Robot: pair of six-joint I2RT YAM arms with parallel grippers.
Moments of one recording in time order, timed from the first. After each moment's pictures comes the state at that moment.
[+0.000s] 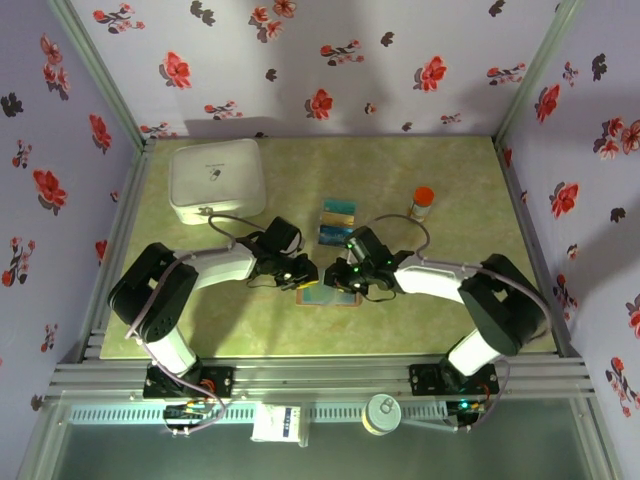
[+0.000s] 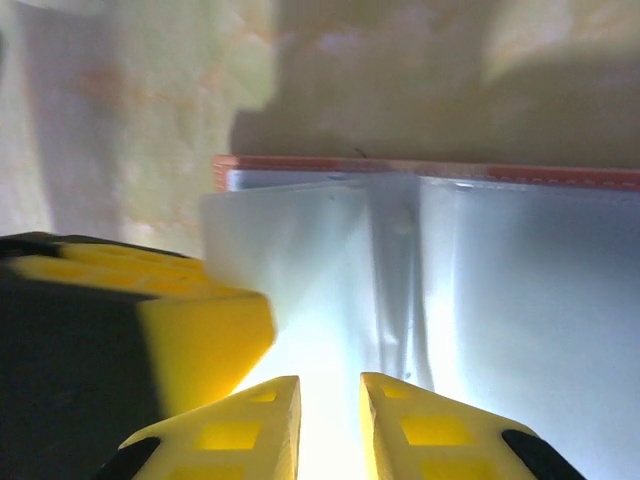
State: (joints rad) left arm -0.72 1.68 0.87 -0.24 0.43 -0.92; right arm 0.74 1.53 0.72 -0.10 -0.37 0.95
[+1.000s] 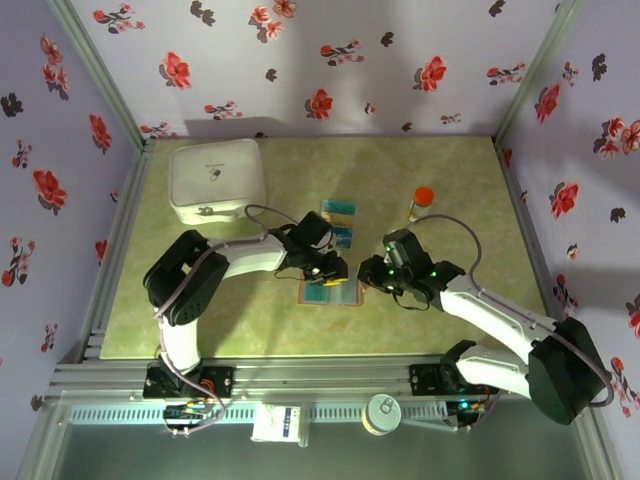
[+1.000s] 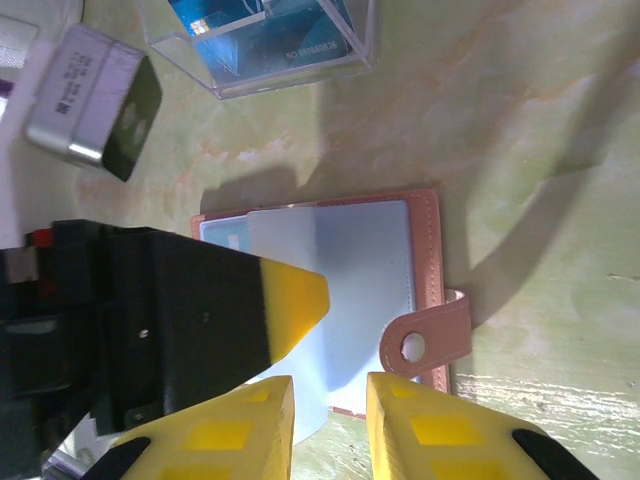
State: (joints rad) left arm -0.84 1.89 1.11 -0.25 0.48 -0.92; right arm 0.64 1.11 0.61 -0.36 -0.20 0.93
